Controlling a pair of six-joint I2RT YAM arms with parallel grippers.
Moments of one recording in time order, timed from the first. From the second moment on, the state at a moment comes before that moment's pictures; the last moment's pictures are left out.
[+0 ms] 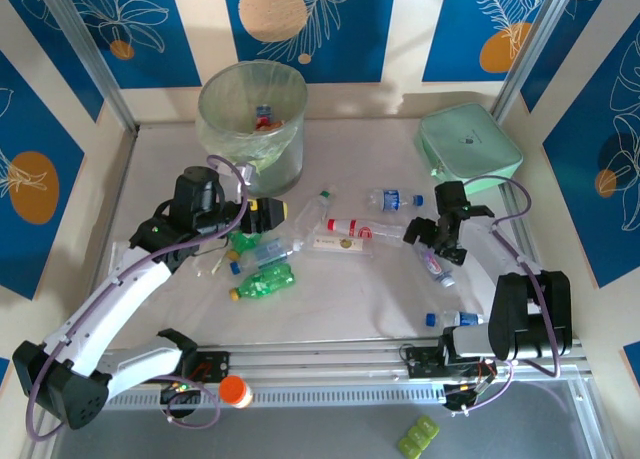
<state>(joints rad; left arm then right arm) -0.50 1.05 1.03 -0.52 0.39 -0.47 0.05 1.35 0.81 -0.76 -0.03 0.50</state>
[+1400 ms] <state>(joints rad) -0.50 1.07 1.03 -0.53 0.35 -0.44 0.25 1.24 0.82 -0.83 -0.02 0.66</state>
